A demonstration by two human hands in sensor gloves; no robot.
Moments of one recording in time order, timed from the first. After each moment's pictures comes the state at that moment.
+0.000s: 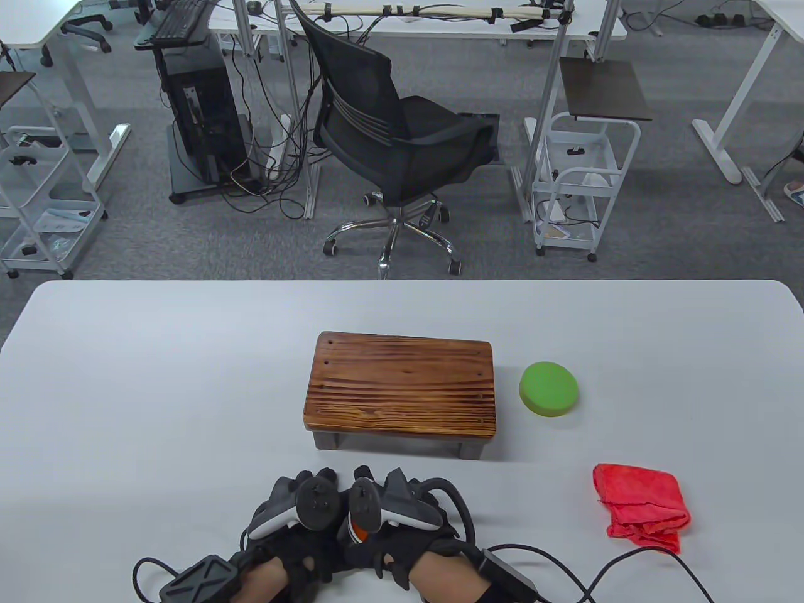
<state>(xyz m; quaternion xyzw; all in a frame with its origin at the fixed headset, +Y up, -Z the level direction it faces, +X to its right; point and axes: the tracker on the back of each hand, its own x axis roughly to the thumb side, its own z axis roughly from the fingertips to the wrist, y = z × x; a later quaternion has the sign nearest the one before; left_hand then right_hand) -0.169 -0.840 -0.309 -0.28 -0.20 0.16 0.93 -0.016 -0.774 -0.303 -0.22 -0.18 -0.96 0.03</state>
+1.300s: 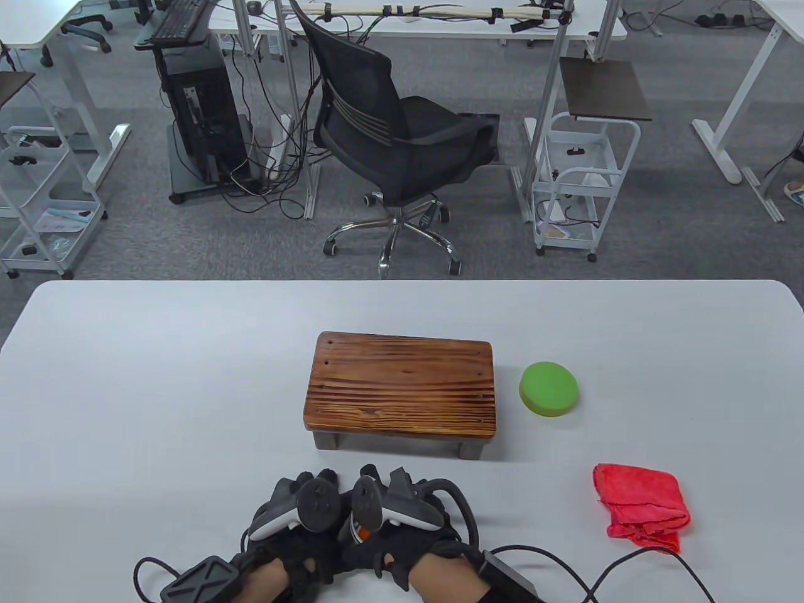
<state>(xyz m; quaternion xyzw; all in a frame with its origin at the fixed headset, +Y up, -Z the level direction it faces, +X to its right) -0.168 -0.840 -0.307 -0.28 -0.20 0.15 0.93 -0.014 -0.774 -0.303 -0.18 -0.21 -0.96 0.03</state>
